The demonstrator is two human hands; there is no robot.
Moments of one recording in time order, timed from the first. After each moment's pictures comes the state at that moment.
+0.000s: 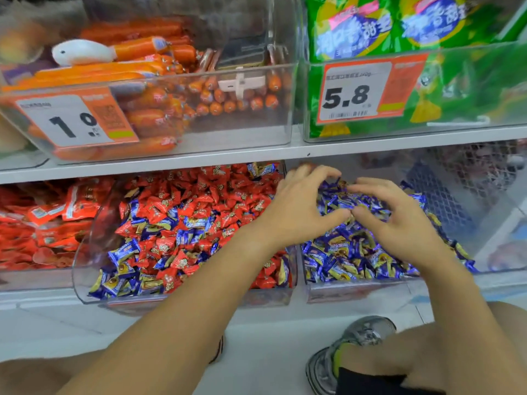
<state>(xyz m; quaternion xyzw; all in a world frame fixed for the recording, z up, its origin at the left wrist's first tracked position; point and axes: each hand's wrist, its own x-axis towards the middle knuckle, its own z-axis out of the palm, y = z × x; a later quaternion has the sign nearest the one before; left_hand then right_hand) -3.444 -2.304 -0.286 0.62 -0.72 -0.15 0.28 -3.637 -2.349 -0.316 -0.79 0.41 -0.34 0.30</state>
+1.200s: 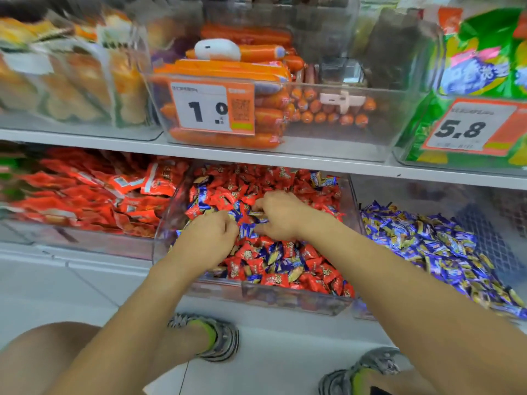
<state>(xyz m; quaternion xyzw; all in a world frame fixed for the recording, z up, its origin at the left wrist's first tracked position) -3.255 -2.175 -0.313 0.82 -0.53 -0.12 0.21 -3.368 -2.318 -0.306 -0.96 0.25 0.09 0.06</state>
